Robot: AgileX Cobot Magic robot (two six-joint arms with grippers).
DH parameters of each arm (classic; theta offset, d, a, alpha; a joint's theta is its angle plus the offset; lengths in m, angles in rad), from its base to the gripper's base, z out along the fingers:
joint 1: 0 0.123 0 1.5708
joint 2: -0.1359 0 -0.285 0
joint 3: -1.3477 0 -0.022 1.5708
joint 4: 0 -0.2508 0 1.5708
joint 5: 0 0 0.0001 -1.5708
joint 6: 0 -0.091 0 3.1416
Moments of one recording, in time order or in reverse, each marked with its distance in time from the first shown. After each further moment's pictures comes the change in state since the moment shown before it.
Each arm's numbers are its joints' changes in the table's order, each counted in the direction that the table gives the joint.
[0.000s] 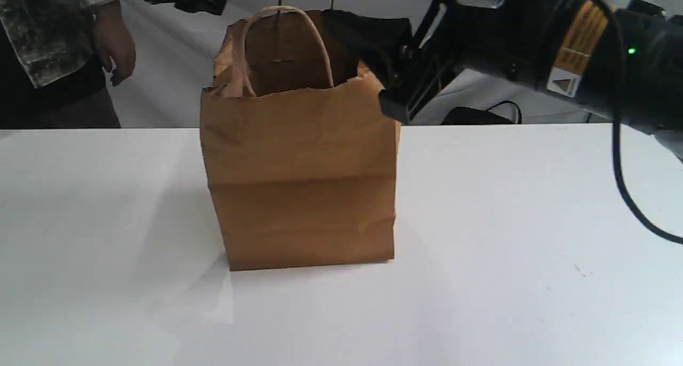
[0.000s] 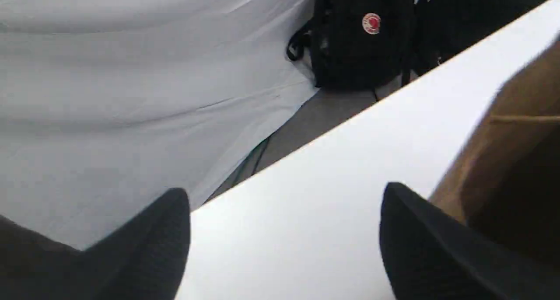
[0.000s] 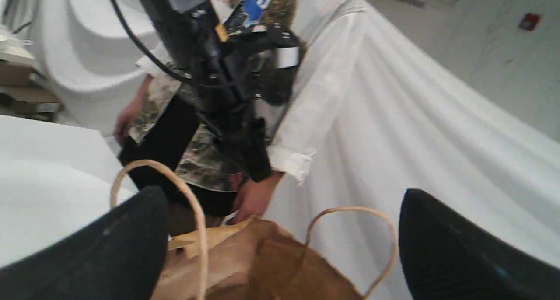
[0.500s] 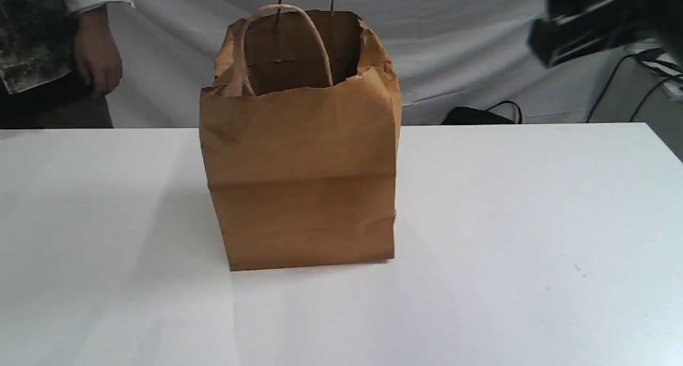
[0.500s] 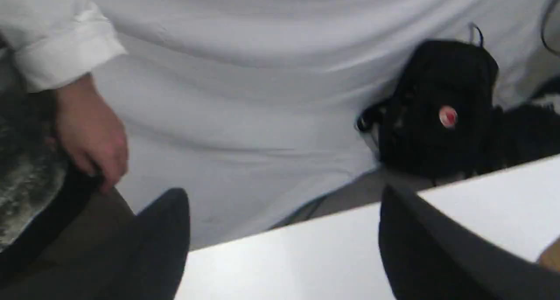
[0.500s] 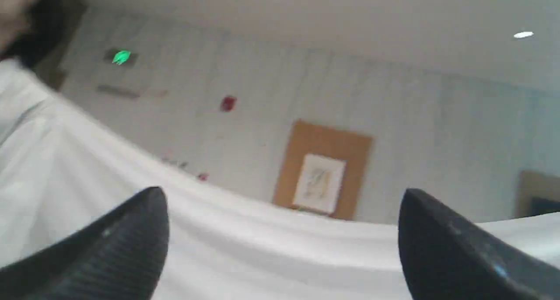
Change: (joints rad) left arm 0.241 0.323 -0.406 0.201 -0.280 -0.061; right arm 0.000 0.360 -0.395 -0.899 -0.374 0.654
